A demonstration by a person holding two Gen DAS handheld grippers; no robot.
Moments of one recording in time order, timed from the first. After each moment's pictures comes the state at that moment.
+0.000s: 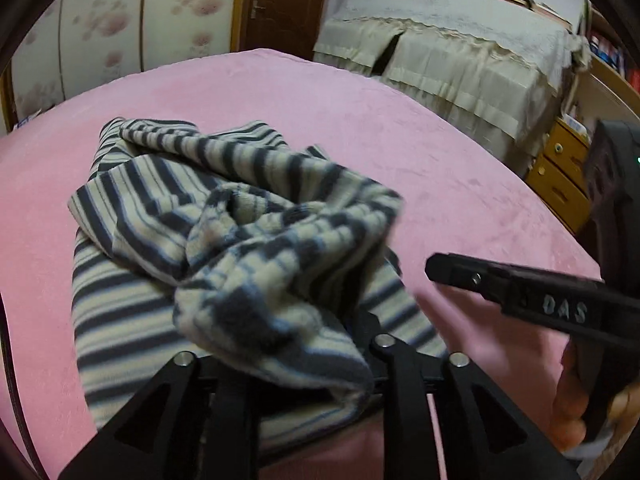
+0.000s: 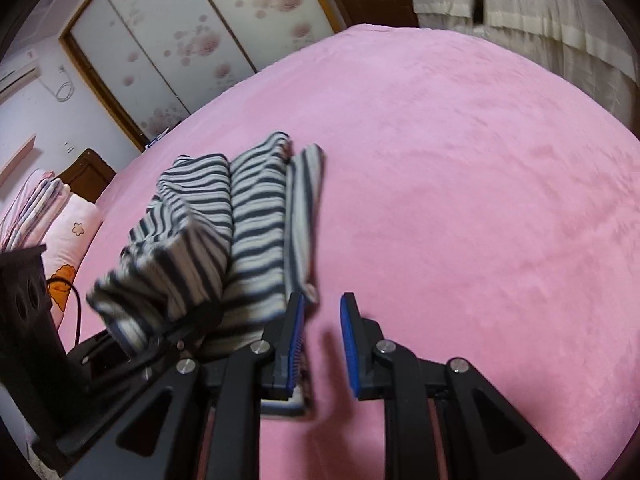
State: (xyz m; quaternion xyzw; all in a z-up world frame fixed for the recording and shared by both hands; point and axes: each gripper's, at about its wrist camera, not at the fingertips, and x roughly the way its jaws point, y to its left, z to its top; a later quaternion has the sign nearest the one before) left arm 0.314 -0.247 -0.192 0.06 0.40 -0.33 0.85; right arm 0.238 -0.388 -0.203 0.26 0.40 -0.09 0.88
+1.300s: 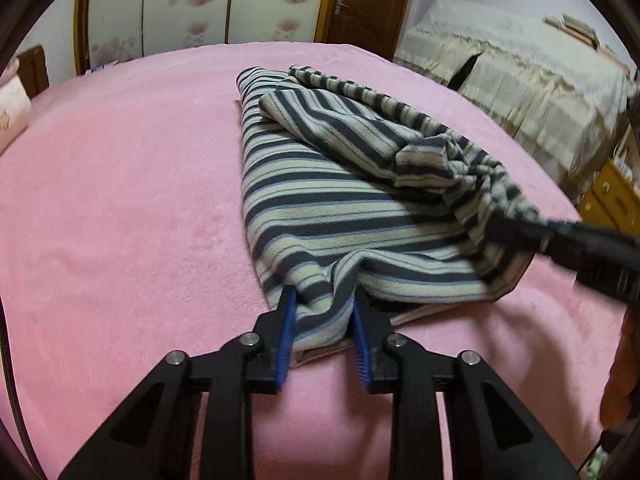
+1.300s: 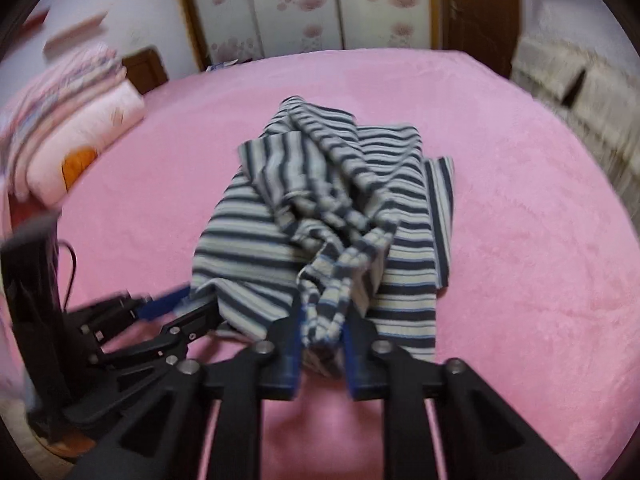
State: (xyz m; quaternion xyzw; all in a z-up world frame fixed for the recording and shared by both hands) left arm 0.284 -0.145 -0.210 0.01 0.42 -0.21 0.88; right arm 0.235 -0.282 -0.164 0.10 0.43 0.00 0.90
